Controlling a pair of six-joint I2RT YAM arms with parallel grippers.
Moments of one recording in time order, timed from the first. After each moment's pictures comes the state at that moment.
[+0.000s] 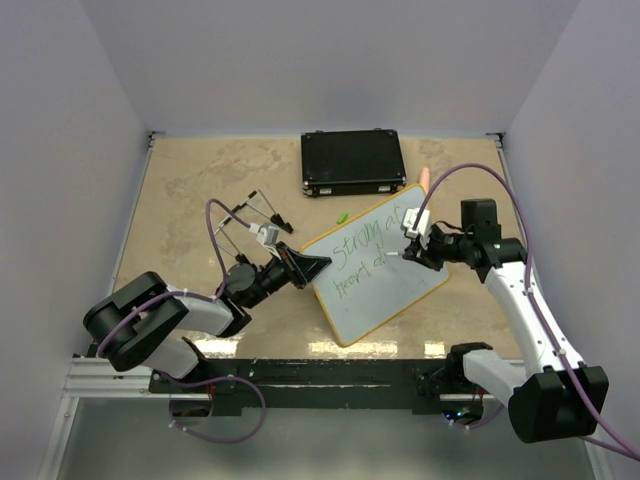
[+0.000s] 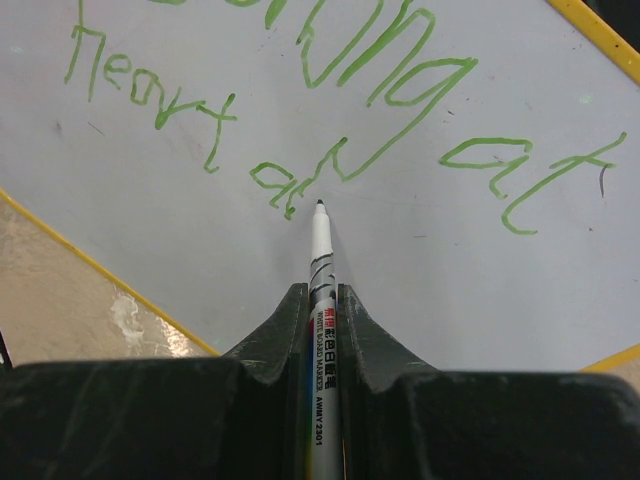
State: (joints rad) left arm -0.78 1.46 0.26 1.31 0.14 -0.74; right arm 0.10 1.03 0.87 -0.73 -0.74 -0.93
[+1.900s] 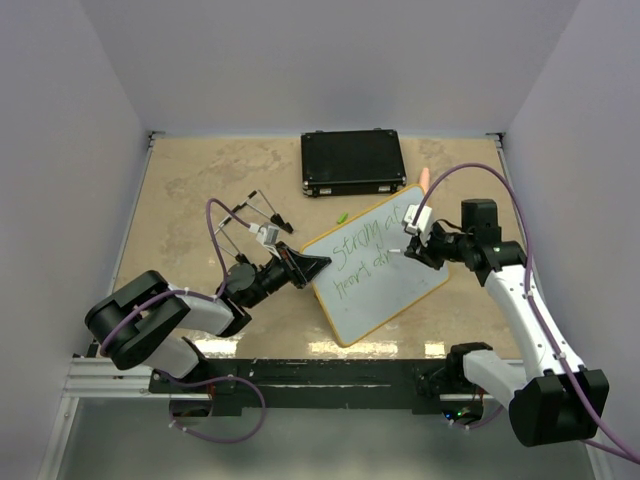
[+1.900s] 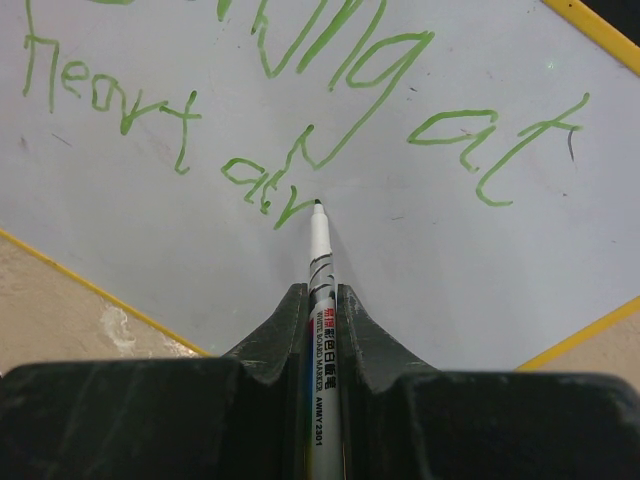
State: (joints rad) left arm -0.78 1.47 0.26 1.32 0.14 -0.76; right arm 0.11 1.02 0.85 -0.67 -0.67 -0.83
